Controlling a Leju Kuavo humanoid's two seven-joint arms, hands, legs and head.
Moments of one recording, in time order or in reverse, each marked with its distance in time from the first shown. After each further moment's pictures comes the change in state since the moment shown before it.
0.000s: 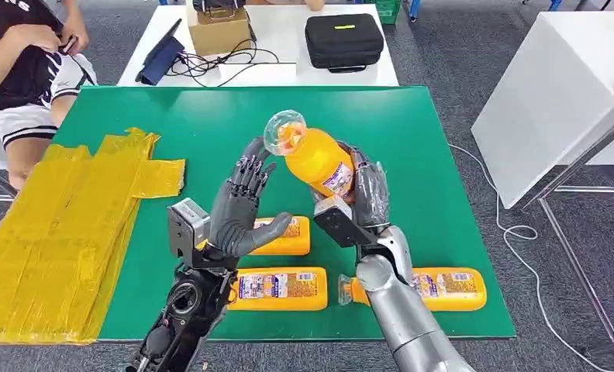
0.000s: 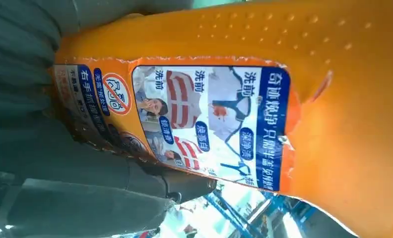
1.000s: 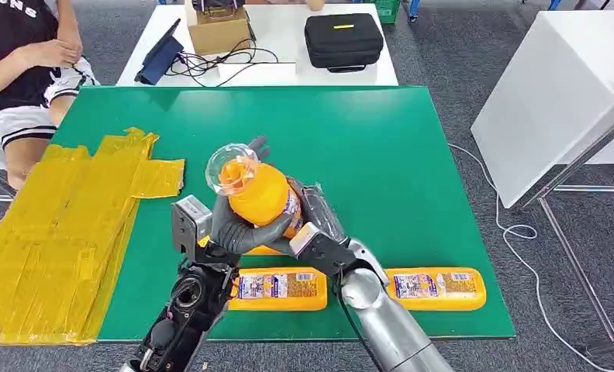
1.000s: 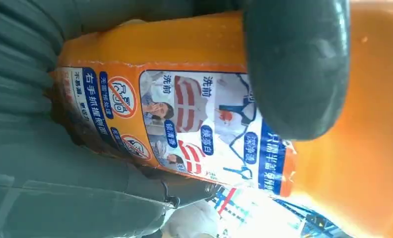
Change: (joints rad) left arm -0.025 -0.002 0.012 0.076 0.045 0.021 -0.022; right arm 0.055 -0.017 0.206 -0.126 -0.257 0.472 -0.045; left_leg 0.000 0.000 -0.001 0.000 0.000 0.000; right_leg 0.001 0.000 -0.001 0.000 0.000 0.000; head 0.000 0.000
